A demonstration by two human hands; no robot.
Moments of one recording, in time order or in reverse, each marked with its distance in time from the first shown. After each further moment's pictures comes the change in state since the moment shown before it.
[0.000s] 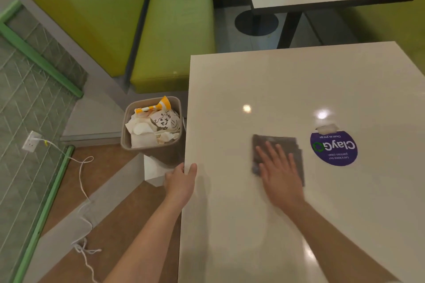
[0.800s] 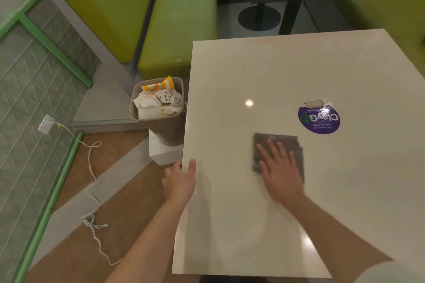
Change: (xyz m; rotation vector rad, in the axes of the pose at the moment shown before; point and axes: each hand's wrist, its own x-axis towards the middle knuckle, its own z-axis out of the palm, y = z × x) left_hand -0.098 -0.054 0.014 0.078 0.124 -0.042; right_hand -0.092 0.016 0.005 -0.013 -0.021 -0.021
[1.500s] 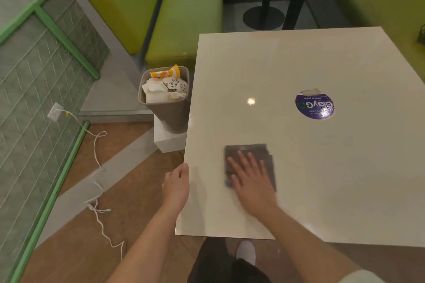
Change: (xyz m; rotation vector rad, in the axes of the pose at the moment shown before) left_hand -0.060 -0.061 -0.005 -0.230 -0.055 0.046; right_hand -0.083 -0.059 0.029 0.033 -0.011 -0.172
